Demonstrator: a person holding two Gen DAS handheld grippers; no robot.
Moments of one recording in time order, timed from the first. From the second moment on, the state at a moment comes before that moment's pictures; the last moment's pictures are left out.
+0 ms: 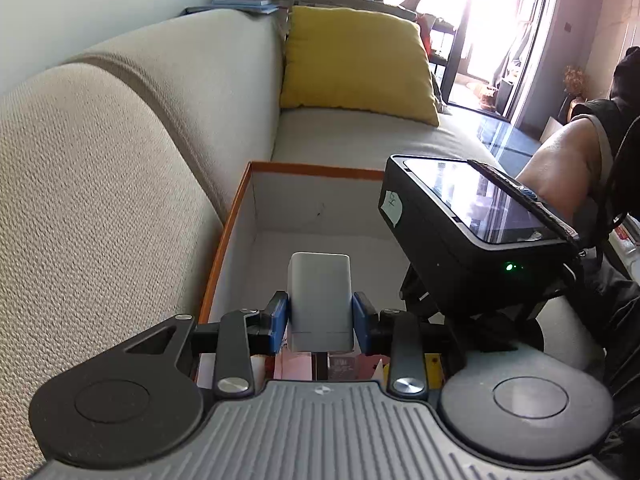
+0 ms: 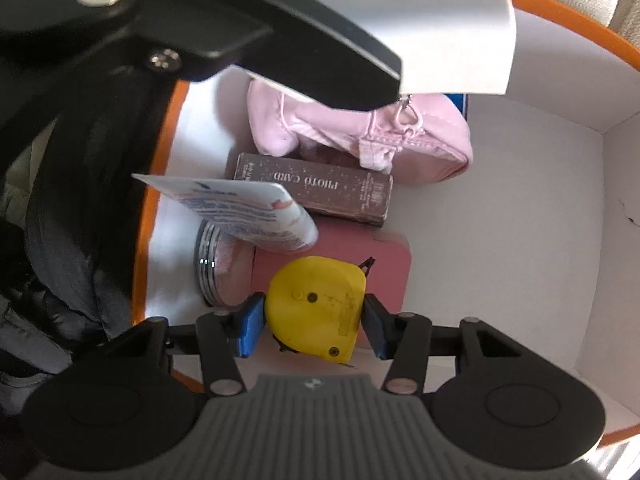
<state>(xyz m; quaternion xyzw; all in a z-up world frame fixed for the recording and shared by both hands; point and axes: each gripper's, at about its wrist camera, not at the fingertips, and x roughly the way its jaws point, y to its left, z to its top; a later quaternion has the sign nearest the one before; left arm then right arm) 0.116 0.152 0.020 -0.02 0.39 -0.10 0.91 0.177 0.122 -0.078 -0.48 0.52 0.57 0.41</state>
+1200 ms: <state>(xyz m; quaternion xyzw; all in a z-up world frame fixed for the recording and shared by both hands) 0.123 0.135 0.016 0.02 0.39 -0.14 0.91 0.234 0.139 -0.058 -0.46 0.52 0.56 0.46</state>
